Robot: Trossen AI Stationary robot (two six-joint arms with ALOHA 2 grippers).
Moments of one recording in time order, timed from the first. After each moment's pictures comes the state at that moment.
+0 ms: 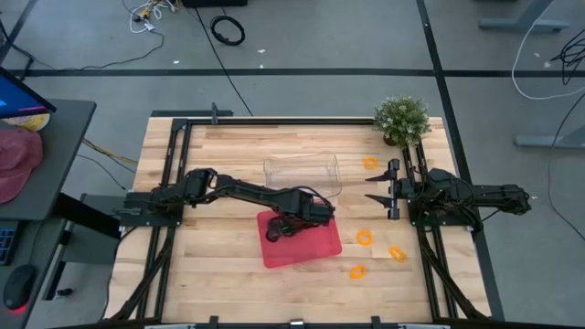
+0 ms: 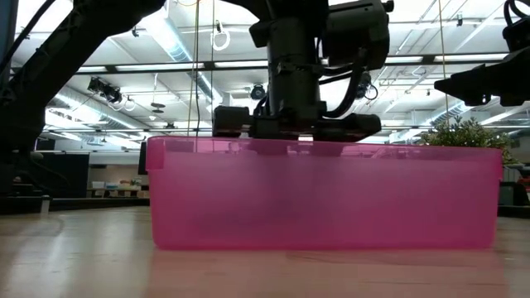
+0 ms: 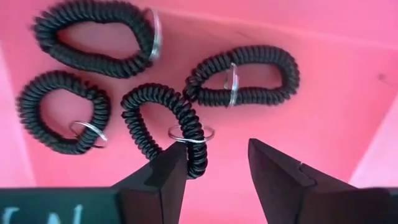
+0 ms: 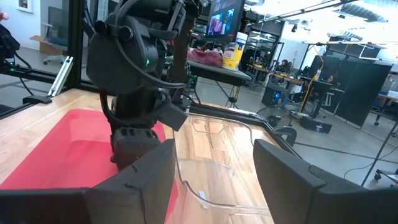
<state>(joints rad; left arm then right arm) -0.13 2.30 1.92 -1.04 0.03 -2.03 -0.03 0.01 0.02 0.03 0.01 -0.25</state>
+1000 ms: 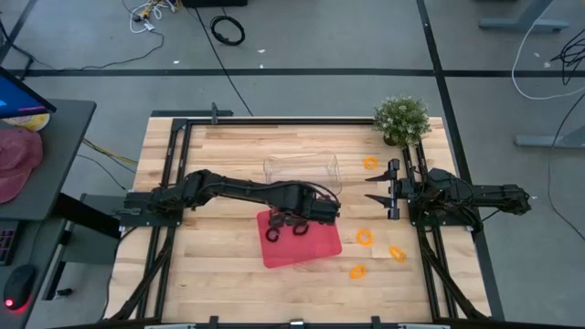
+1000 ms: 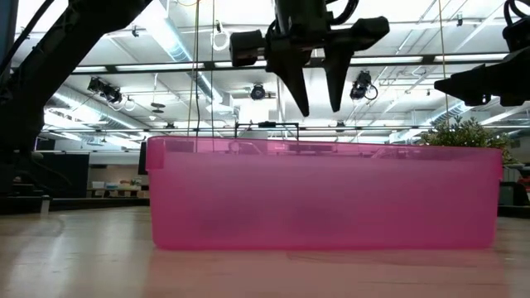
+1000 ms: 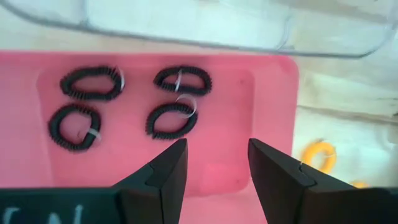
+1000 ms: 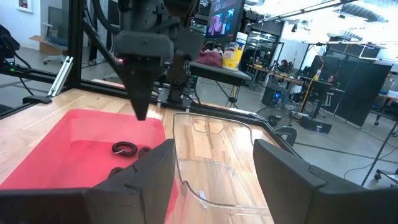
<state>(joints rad) -0.18 2.29 2.31 -1.35 -0.23 -1.93 -0.03 0.01 0.02 0.03 0.01 -0.25</state>
